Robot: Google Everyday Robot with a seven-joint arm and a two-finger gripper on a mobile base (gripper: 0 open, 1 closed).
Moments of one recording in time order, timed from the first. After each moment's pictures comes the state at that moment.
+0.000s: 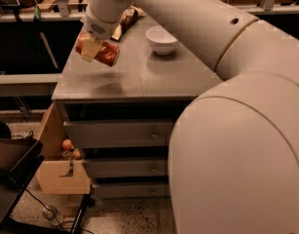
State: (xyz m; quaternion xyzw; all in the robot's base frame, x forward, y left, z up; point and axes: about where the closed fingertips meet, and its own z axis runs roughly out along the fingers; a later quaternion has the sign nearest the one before) arm 0.693 0.159 0.916 -0.64 0.71 0.07 0.29
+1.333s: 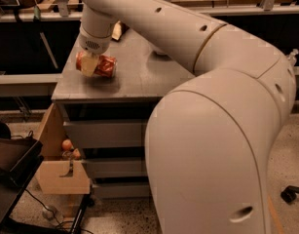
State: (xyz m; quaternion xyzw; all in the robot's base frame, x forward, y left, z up) arm 0.692 0.177 0.861 -0.67 0.70 0.05 0.22
